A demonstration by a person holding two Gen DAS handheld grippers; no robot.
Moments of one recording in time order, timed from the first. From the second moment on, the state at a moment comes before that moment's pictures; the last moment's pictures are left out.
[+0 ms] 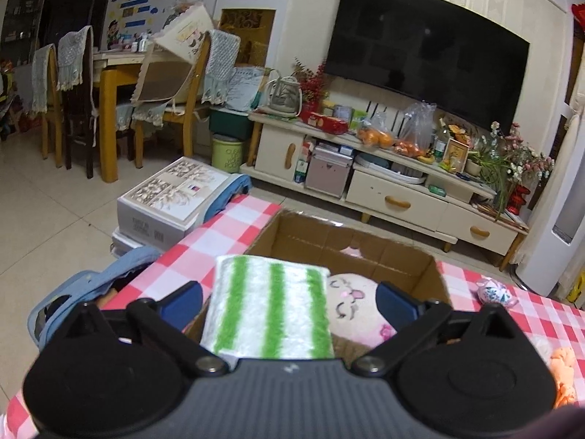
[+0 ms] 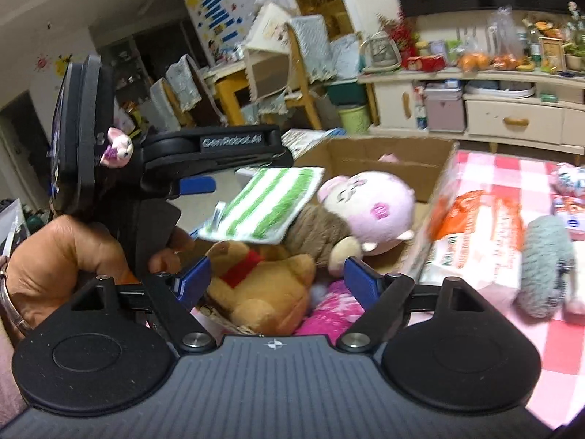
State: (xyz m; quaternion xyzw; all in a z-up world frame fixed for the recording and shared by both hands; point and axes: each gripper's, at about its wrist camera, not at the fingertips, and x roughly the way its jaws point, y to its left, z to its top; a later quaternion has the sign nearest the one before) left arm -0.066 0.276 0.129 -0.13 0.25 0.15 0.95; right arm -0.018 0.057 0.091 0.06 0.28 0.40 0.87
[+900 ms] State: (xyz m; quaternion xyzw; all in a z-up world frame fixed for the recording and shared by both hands) left arm -0.046 0.190 0.119 -0.06 0.27 0.07 0.96; right arm -0.030 -0.043 0.084 0.14 0.25 0.24 0.93
